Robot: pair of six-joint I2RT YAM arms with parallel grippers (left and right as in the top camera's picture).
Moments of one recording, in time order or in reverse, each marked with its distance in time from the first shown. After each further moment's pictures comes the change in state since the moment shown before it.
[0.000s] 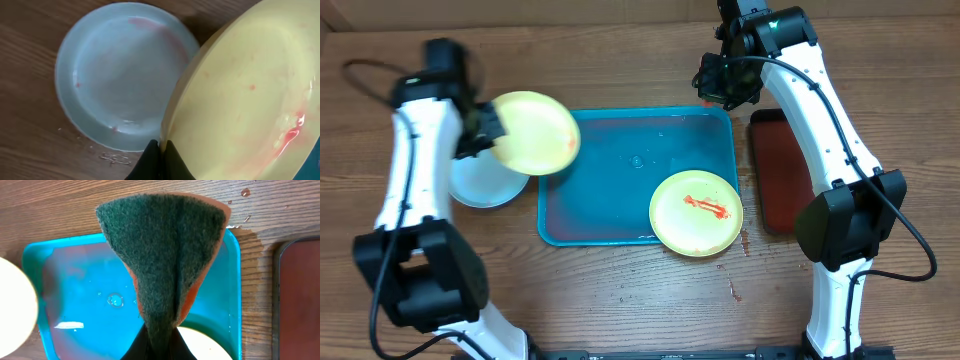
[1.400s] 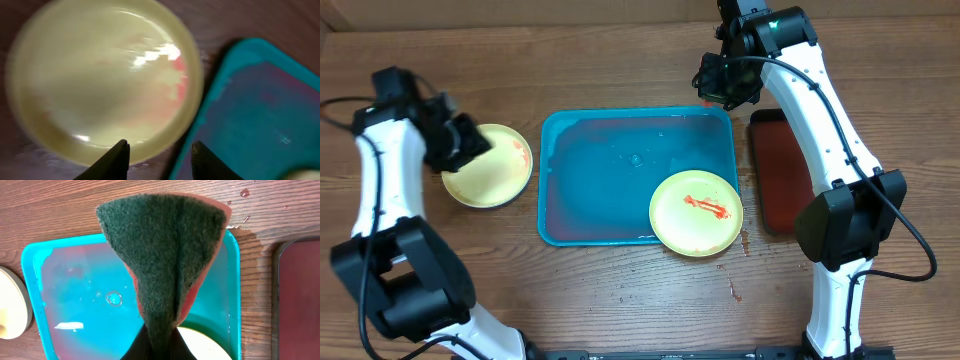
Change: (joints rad) left arm 0.141 -0.010 -0.125 0.116 0.376 0.153; right arm 0.000 0.000 0.000 0.000 0.002 0.000
